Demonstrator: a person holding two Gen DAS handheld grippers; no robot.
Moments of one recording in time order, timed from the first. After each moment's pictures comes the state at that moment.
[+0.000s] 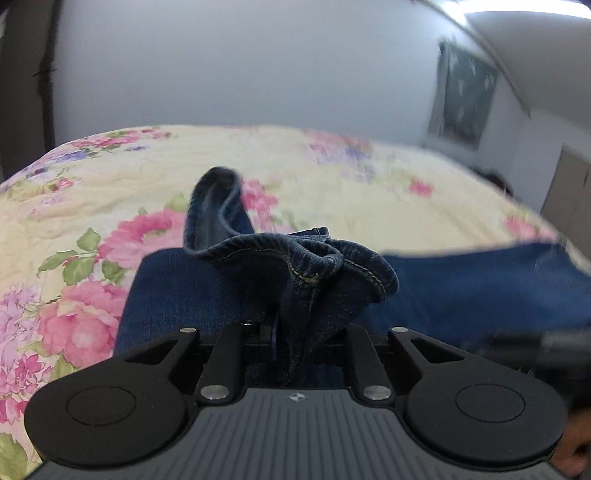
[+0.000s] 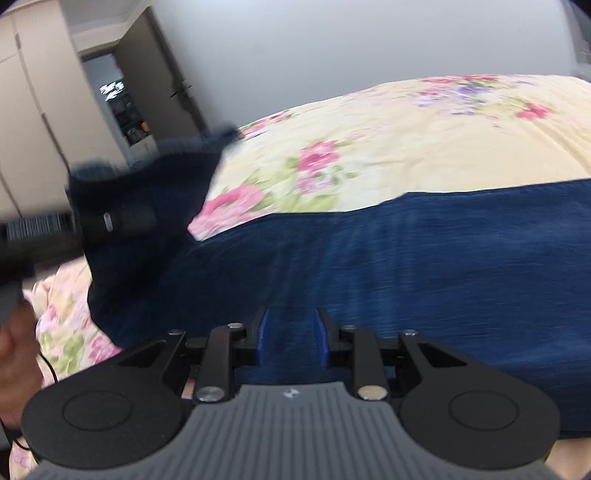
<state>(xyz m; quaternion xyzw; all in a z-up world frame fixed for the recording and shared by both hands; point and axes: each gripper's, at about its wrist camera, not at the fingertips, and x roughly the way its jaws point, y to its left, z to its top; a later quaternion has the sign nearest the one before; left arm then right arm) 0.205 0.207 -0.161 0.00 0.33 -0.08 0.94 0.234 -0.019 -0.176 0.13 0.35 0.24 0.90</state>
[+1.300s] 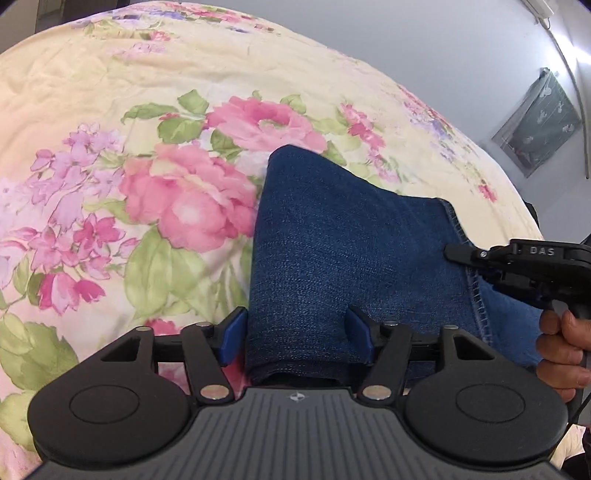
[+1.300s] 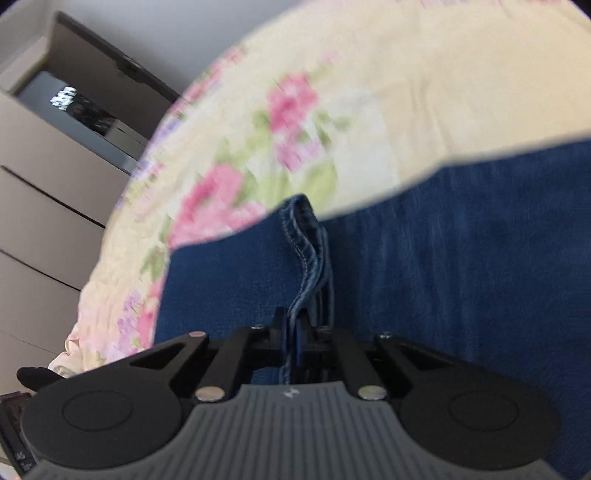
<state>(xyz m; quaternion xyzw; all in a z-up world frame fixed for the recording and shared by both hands) 0.191 0.322 -0.173 -0.21 0.43 -0.02 0.88 0.352 0.011 -0.172 0.24 0.49 0.25 0.80</state>
